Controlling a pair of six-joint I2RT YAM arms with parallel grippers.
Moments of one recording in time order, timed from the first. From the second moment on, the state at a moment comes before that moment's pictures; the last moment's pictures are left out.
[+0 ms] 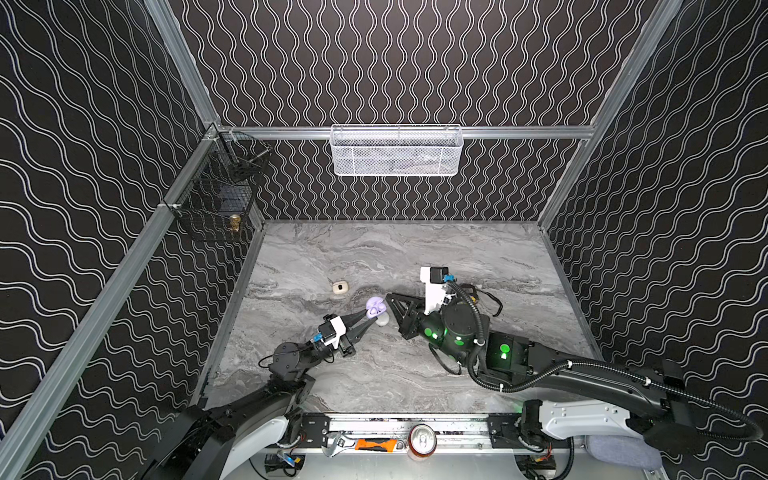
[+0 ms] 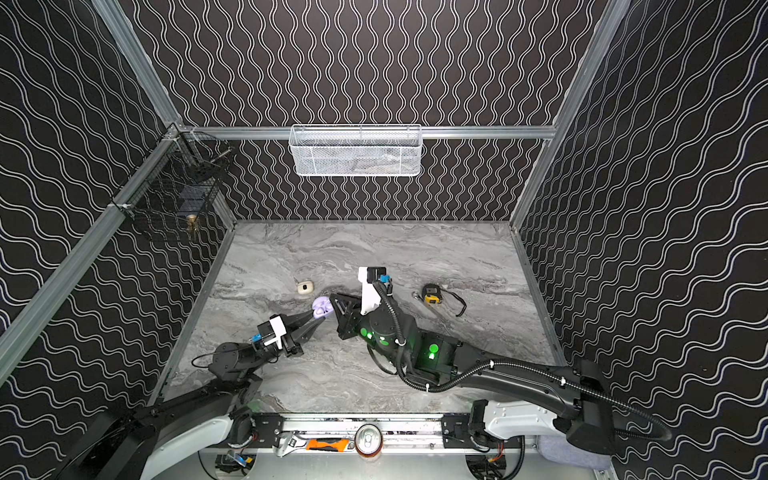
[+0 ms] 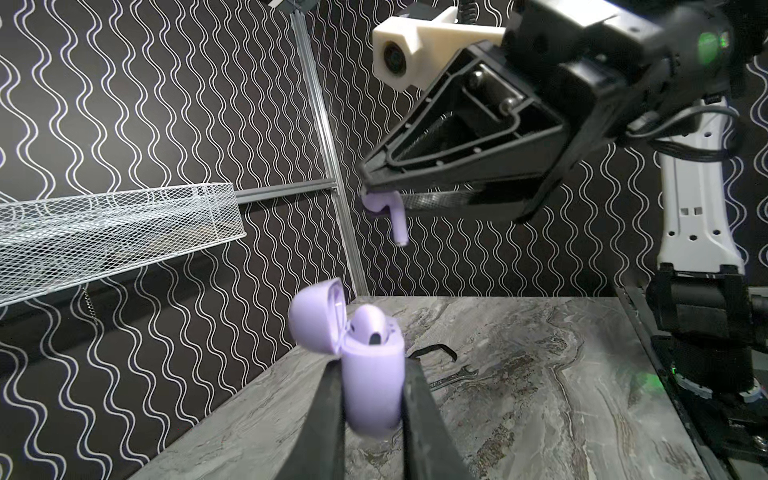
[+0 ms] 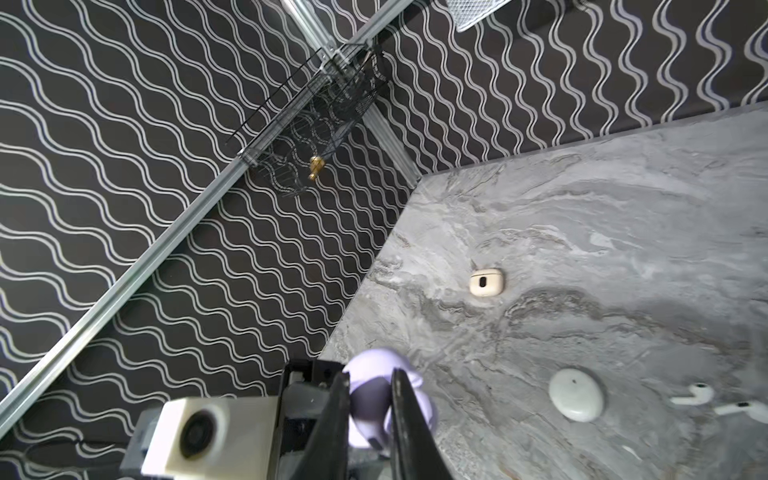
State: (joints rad) left arm -0.51 0.96 0.07 1.32 0.53 0.01; right arm 1.24 1.18 0.96 0.09 0.41 0.72
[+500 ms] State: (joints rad) left arm -0.52 0.88 0.05 1.30 0.47 0.04; right arm 1.30 1.26 0.94 0.28 0.49 0.74
